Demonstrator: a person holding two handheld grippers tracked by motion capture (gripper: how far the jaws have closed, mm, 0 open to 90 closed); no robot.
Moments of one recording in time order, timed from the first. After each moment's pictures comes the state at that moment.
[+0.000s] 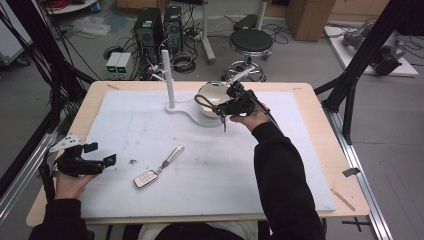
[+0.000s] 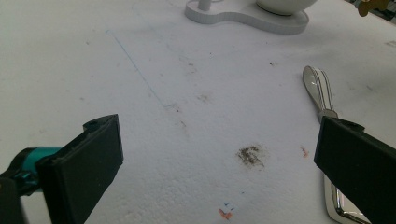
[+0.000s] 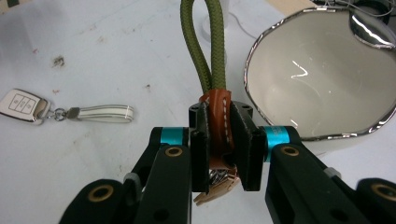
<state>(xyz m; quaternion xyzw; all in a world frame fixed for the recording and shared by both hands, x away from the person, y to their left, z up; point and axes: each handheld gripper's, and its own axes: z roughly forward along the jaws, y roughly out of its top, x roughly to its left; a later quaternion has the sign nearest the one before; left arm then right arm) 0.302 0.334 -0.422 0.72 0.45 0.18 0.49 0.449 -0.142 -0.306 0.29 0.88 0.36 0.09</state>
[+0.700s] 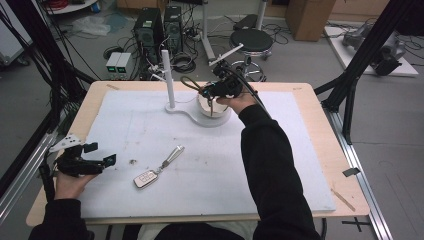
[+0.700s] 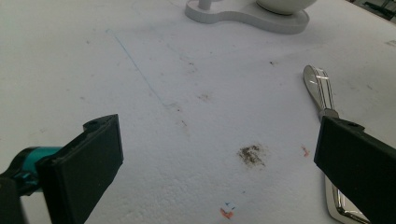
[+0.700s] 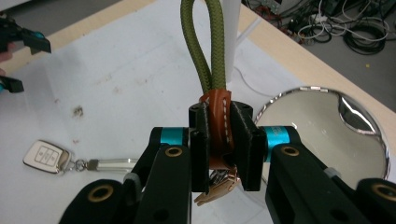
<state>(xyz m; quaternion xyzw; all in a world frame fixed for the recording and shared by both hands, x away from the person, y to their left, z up) 0.302 0.335 -0.423 0.72 0.45 0.18 0.49 0.467 -0.105 -0.259 0.29 0.87 0.38 0.09</state>
